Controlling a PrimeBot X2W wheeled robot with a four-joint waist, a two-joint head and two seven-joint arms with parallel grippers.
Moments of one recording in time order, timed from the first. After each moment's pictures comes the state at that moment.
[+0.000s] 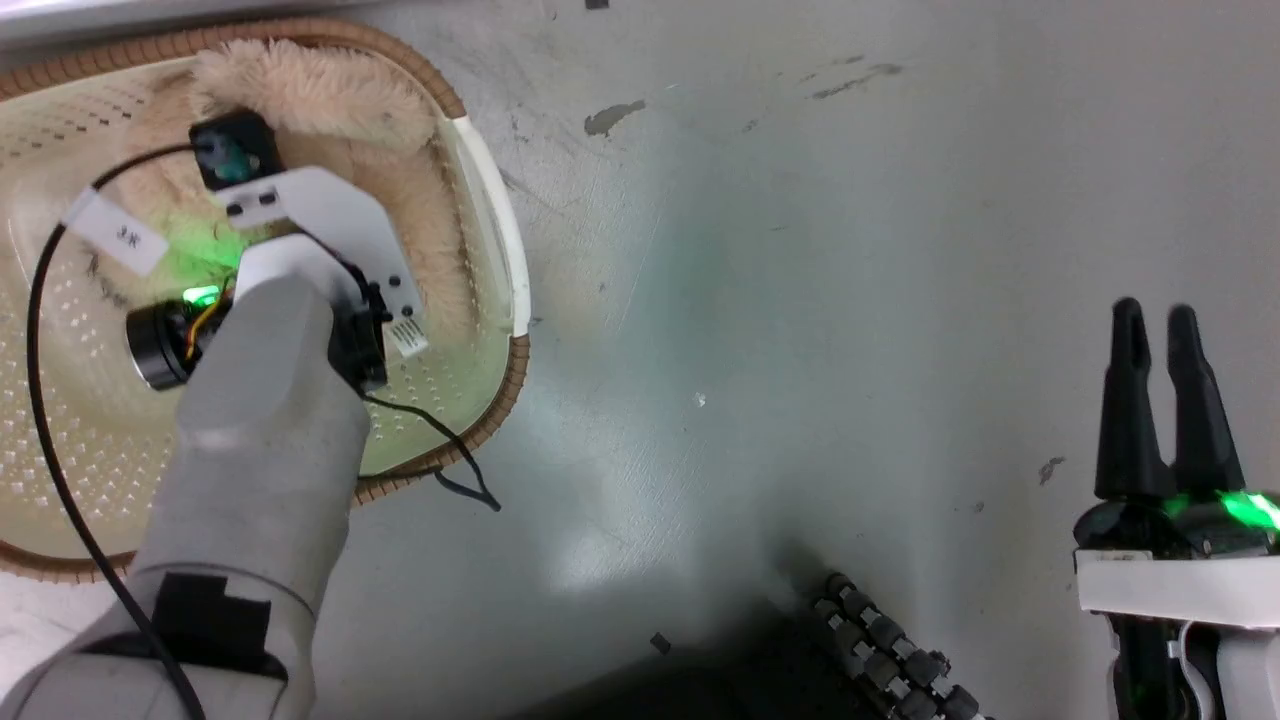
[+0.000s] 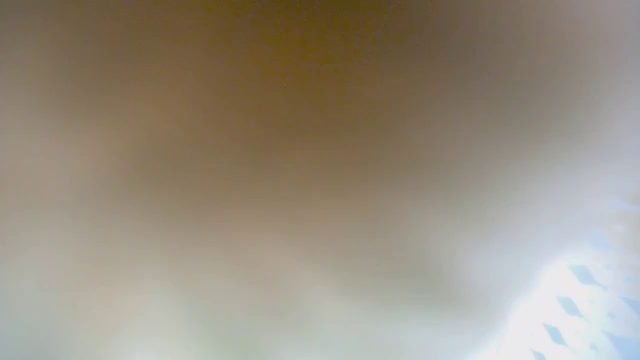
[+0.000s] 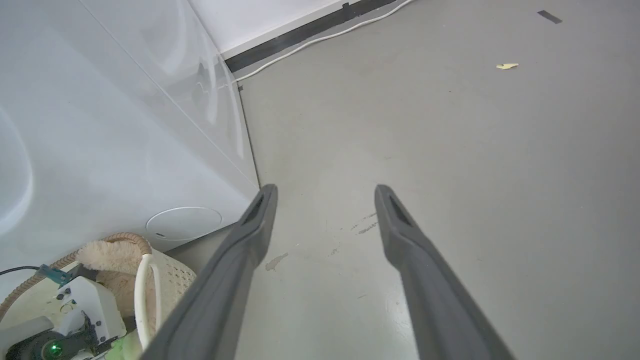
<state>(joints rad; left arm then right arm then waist) -1.05 0.13 -0.20 1.11 -0.40 0.29 0.15 -0.12 -0.05 -0.03 -0.15 0.62 0.13 -0.25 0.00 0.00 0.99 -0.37</state>
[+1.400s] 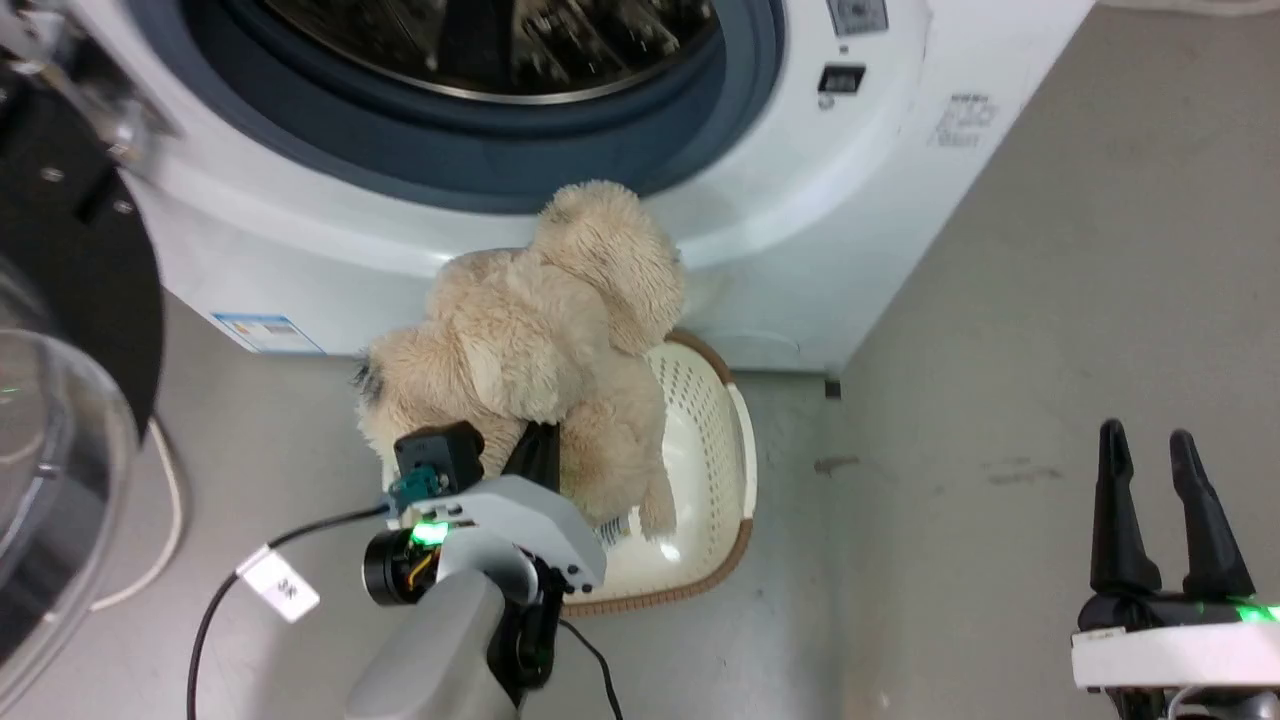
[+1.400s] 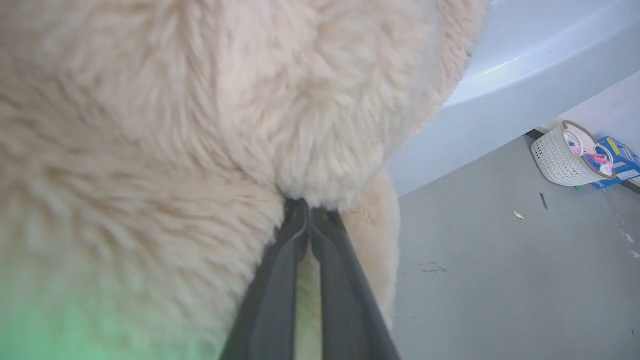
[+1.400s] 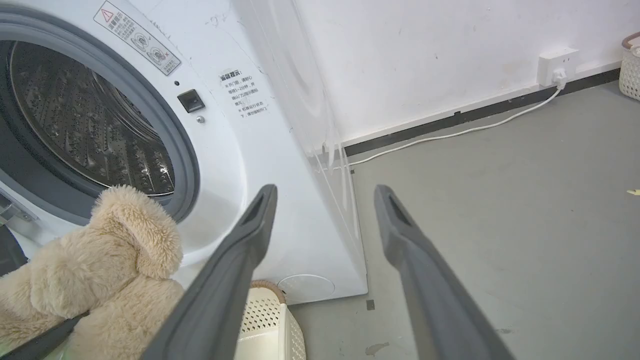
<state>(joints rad) -0.52 0.05 -0.46 0.71 -0.71 0.10 -0.25 -0.02 -0.05 -0.11 -0.02 0.41 0.13 -0.26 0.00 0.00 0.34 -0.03</state>
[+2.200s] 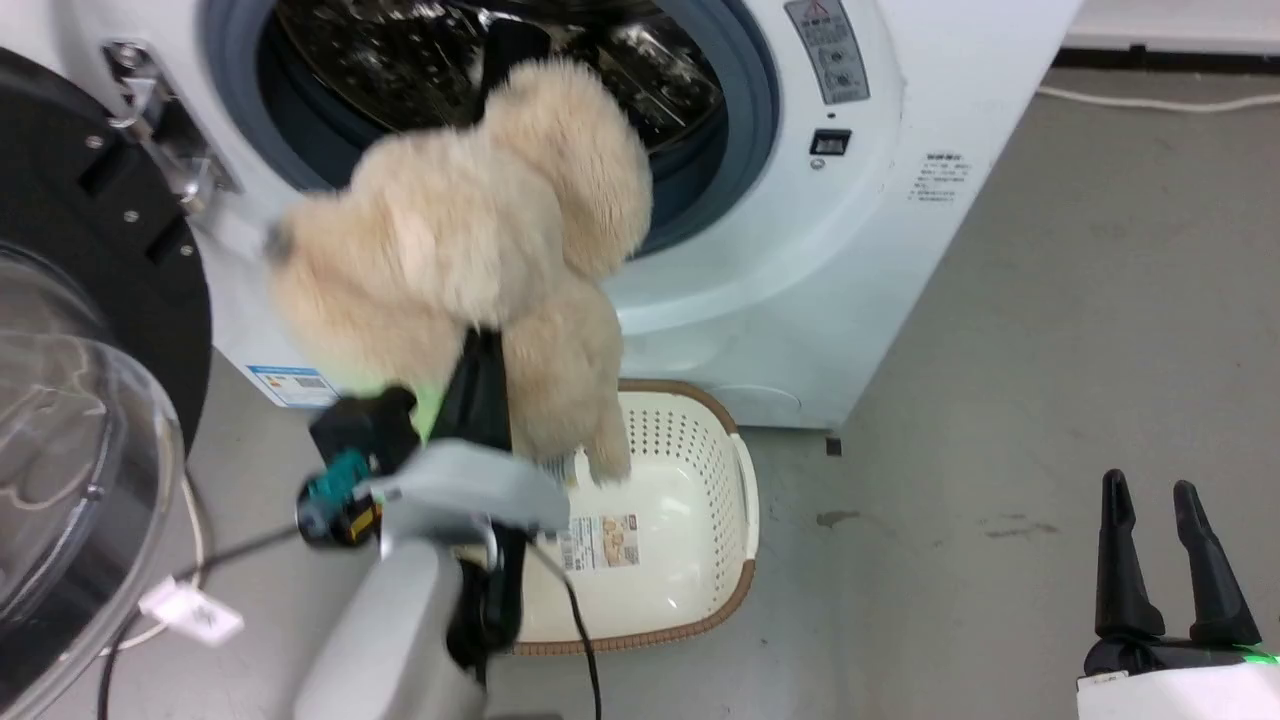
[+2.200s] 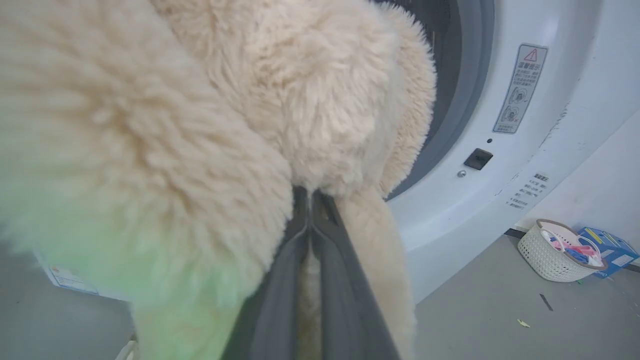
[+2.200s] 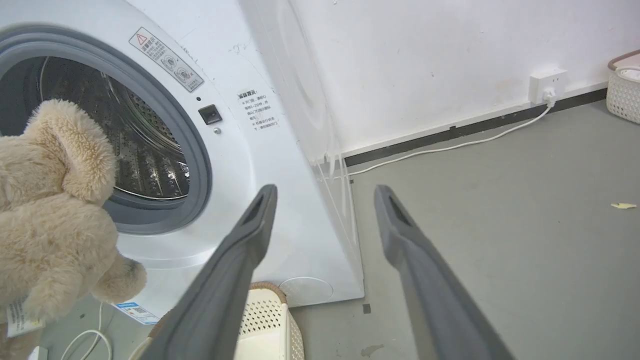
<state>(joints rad) -0.40 0.06 -0.30 0.31 -0.51 0.15 -0.26 0.05 -0.05 -0.12 -0.01 0.39 0.13 -0.26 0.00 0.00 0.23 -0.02</state>
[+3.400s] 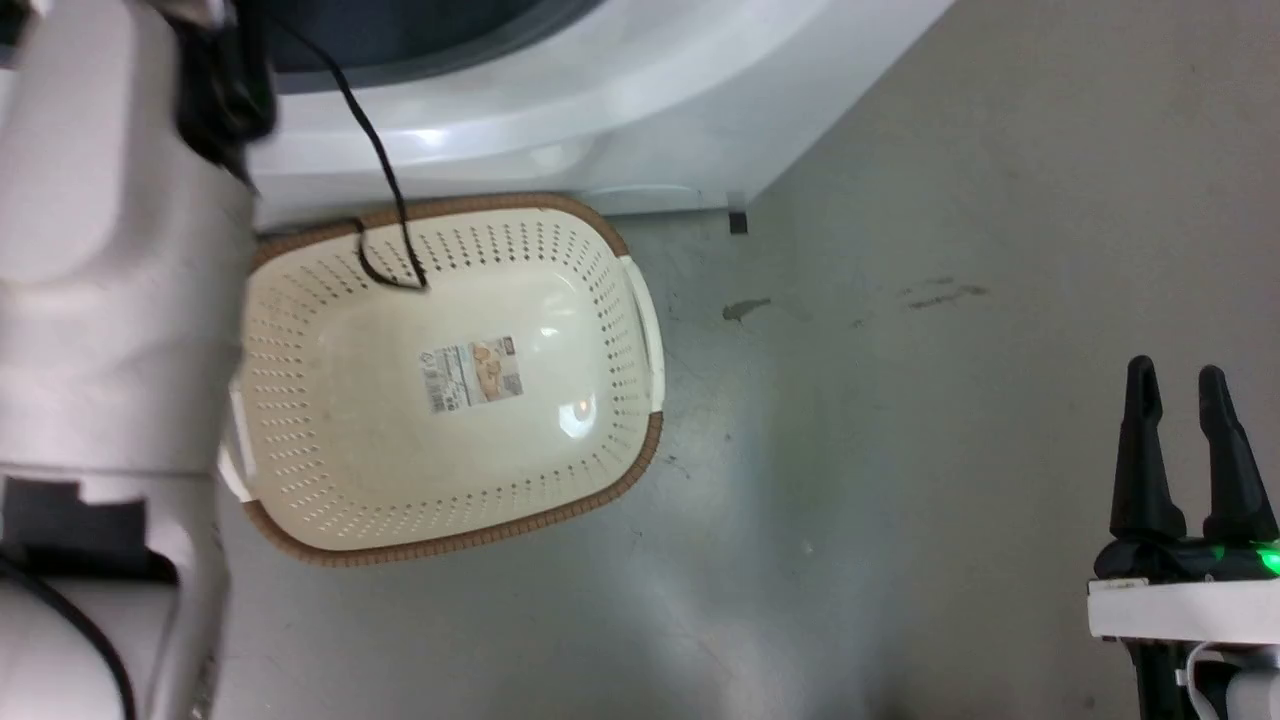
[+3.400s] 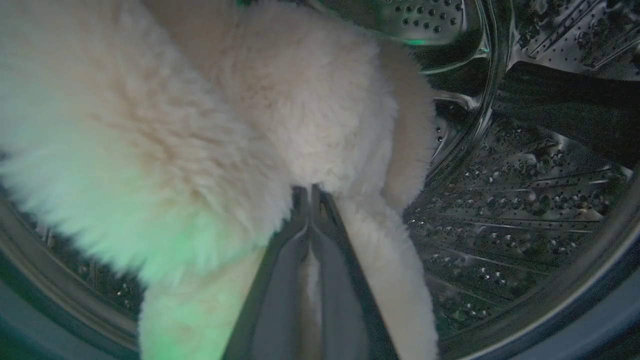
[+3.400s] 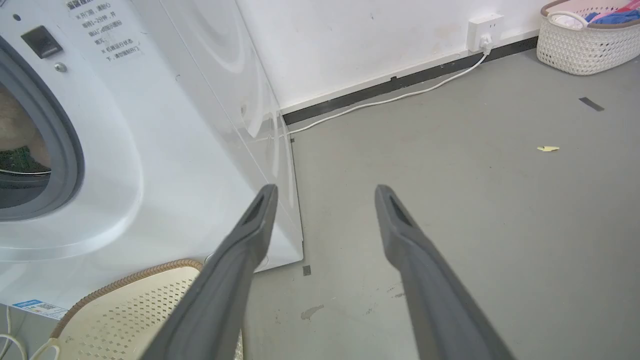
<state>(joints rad) -1.22 0.23 -0.17 0.66 -0.41 0.12 -0.23 -0.08 -0.05 -0.12 -0.06 0.43 0.13 -0.26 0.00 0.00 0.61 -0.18</state>
